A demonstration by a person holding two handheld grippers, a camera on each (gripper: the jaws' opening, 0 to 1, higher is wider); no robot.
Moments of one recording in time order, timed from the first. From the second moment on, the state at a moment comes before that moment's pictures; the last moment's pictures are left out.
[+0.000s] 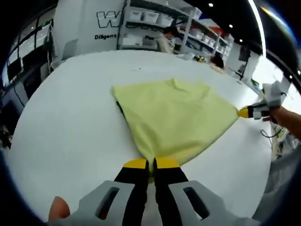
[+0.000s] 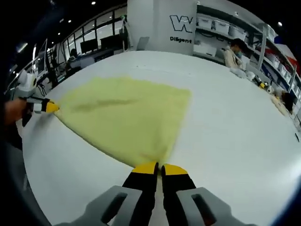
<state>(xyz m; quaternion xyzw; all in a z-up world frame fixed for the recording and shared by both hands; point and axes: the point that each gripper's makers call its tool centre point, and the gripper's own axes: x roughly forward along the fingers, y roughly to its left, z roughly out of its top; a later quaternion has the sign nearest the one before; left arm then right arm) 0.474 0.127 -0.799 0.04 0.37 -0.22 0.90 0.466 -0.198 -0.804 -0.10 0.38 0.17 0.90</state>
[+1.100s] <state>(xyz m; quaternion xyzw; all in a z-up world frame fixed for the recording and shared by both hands) 0.398 0.142 -0.800 0.04 0.39 -0.24 0.89 0.379 -0.190 -0.807 -0.12 0.47 0.19 0.85</state>
